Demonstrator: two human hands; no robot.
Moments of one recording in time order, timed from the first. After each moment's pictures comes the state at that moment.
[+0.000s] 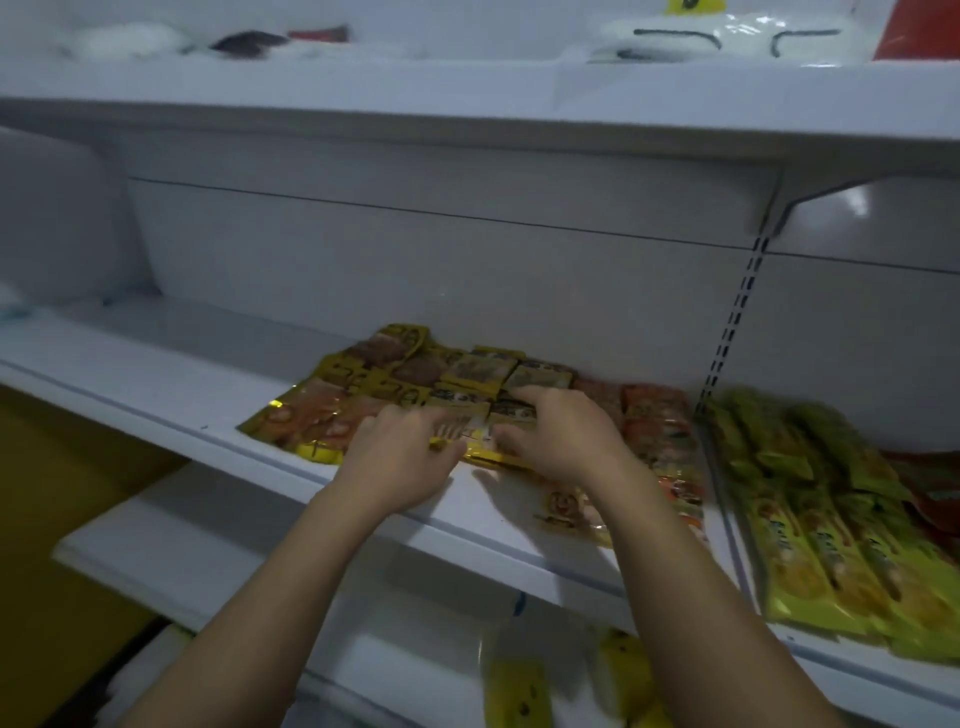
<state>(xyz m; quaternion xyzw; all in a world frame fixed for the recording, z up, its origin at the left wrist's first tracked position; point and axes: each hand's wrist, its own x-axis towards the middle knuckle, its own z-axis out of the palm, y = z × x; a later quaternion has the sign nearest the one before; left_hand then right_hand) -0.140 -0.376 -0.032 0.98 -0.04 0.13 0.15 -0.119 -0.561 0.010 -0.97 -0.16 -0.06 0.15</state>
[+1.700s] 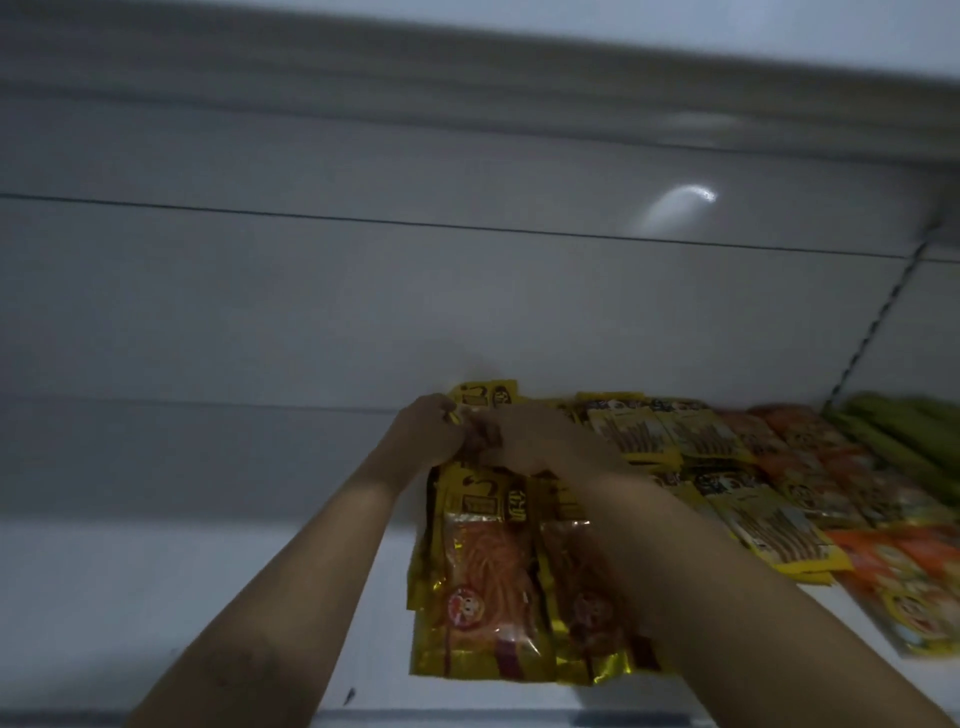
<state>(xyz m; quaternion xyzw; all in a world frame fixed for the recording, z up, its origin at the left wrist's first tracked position) 0.142 -0.150 -0.044 0.92 -0.09 -0.06 0.38 0.111 -0.288 -0.018 -0.99 -0.05 0.10 0.02</state>
